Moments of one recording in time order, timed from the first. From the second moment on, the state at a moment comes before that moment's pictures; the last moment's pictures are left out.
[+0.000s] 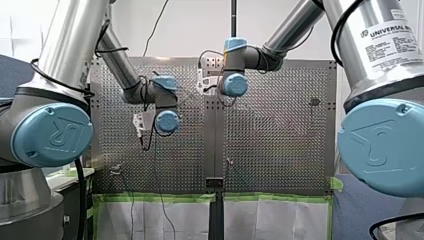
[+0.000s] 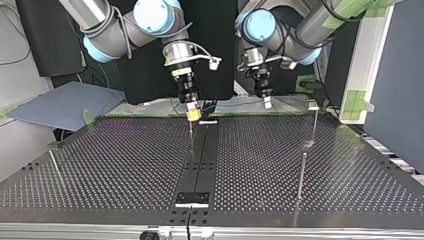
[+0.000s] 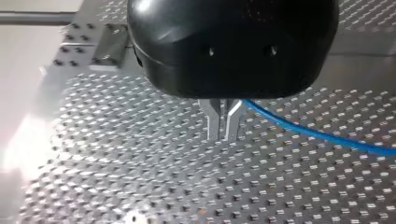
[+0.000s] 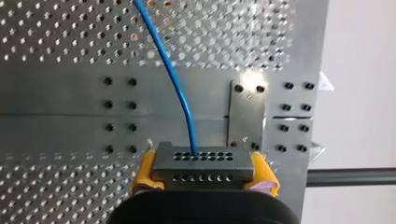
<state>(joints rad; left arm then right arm) -0.44 -1.83 -2.10 -2.21 -2.26 -1.66 2.37 -1.24 1.64 -0.54 1.72 1.50</state>
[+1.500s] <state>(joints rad) -0.31 -1.43 -1.78 -2.61 -2.32 -1.65 2.36 -1.25 1.39 -0.44 1.57 1.54</state>
